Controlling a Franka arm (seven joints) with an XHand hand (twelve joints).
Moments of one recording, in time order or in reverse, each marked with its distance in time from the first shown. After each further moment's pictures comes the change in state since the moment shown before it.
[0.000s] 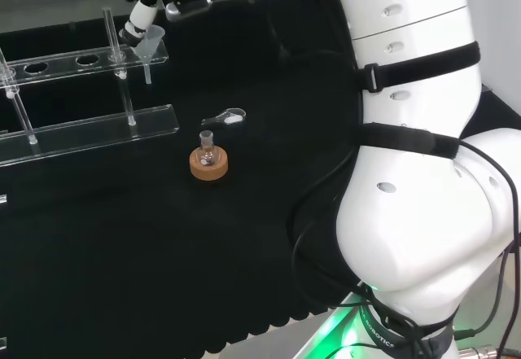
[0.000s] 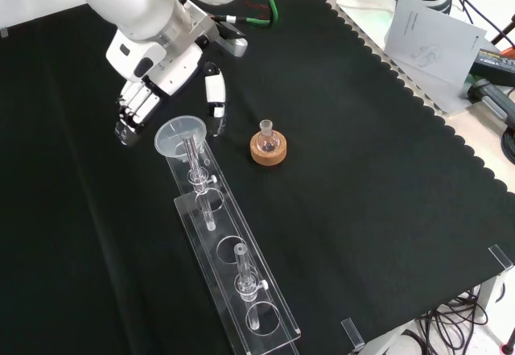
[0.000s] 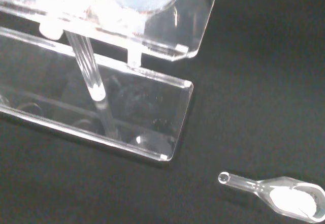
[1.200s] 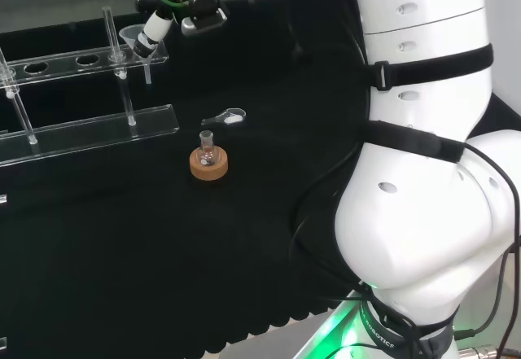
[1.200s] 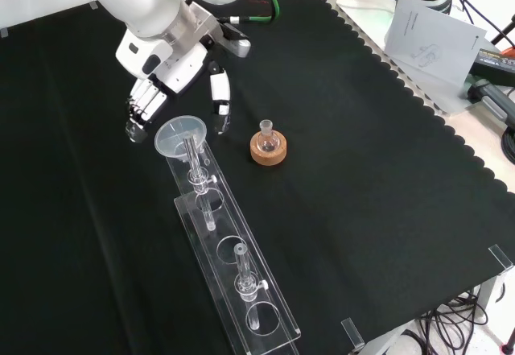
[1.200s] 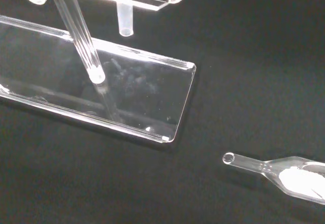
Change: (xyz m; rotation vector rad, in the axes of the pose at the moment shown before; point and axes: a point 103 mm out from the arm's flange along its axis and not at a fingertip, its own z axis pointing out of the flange) arm -0.013 -0.005 0.029 -0.012 0.046 -0.026
